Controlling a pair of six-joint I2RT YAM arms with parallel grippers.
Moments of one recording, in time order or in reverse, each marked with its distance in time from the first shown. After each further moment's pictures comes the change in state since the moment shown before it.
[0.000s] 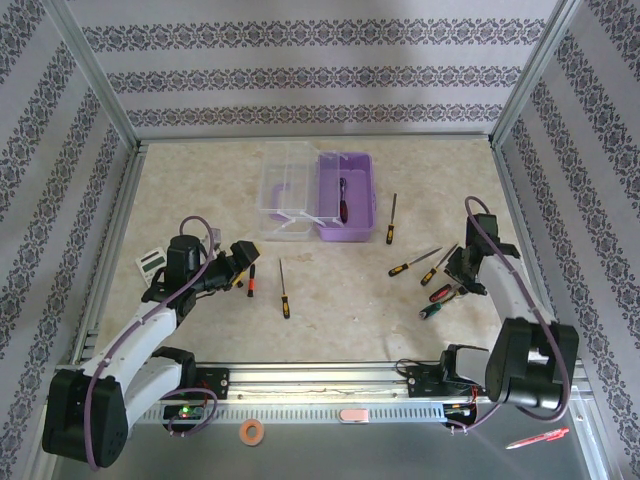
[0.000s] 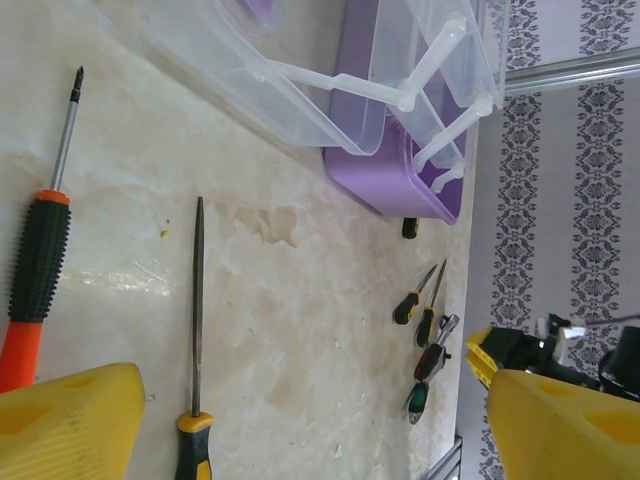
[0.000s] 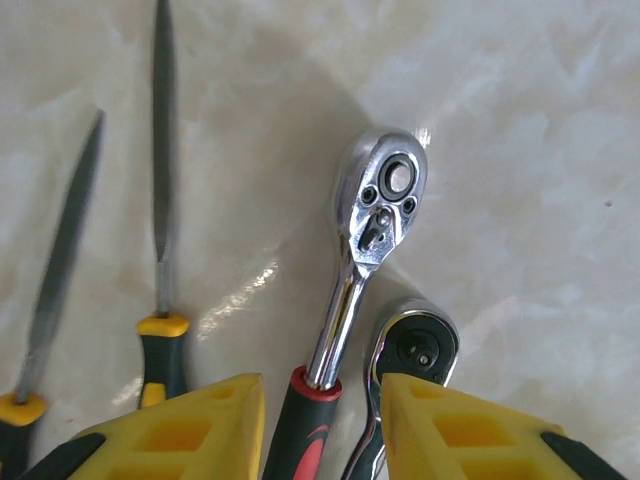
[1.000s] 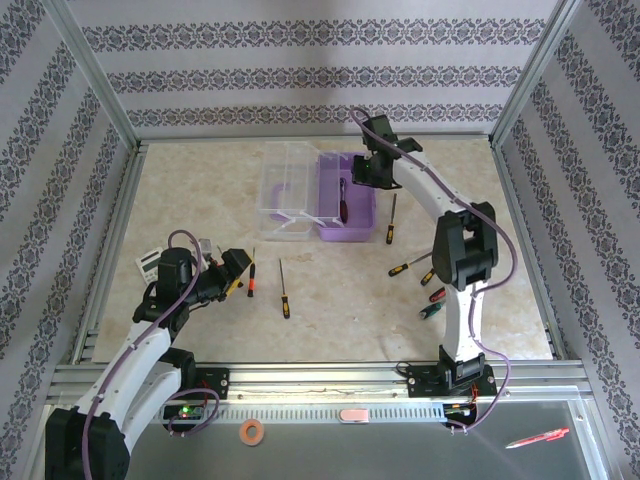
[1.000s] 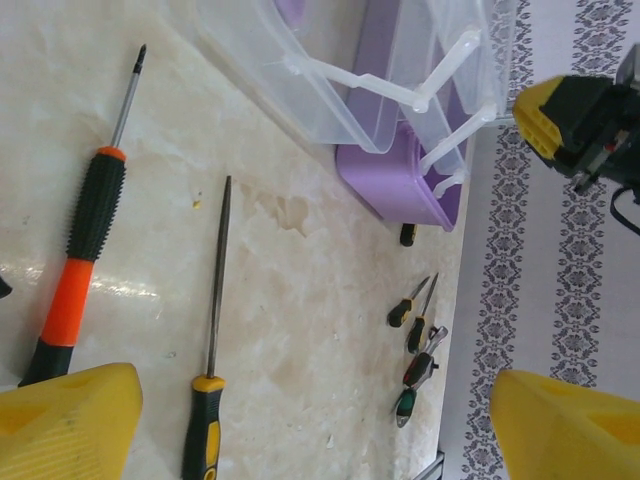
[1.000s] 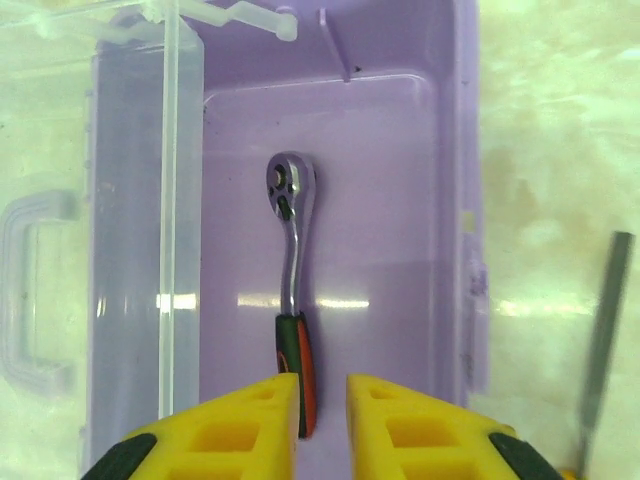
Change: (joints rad) left arm 0.036 -0.191 -0.056 -0.120 -0.023 -0.062; right arm 0.493 0.791 1.097 -0.051 -0.103 -0.144
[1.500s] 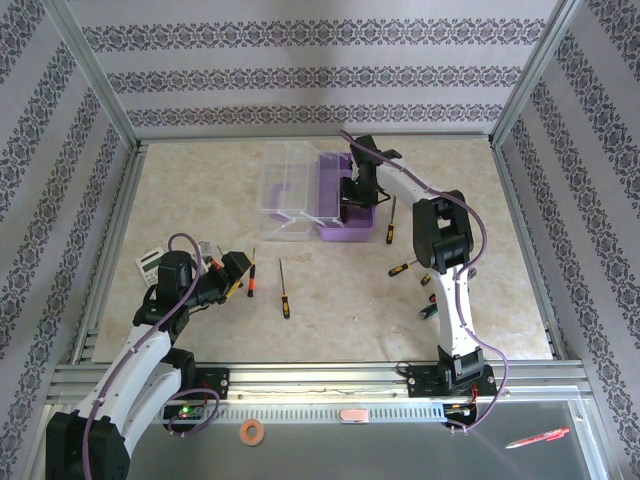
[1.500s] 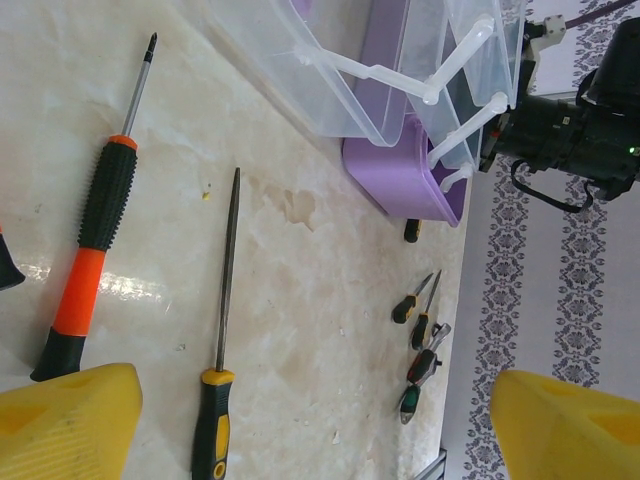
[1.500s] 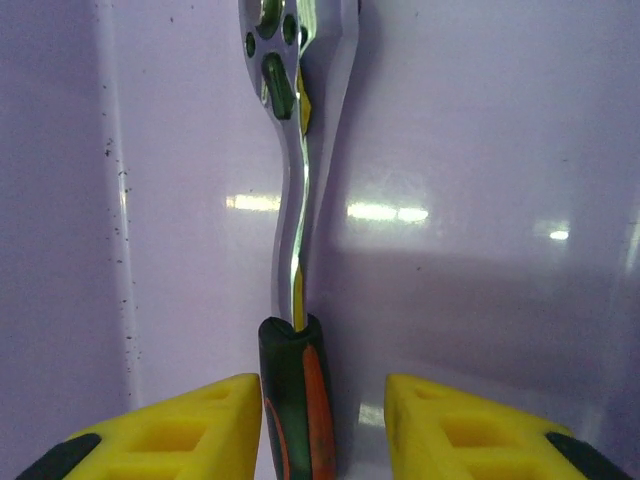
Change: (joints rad) left arm 0.000 -0.026 -0.034 0.006 0.006 -0.002; right arm 0.000 0.281 0.113 -0.037 -0.191 -0.025
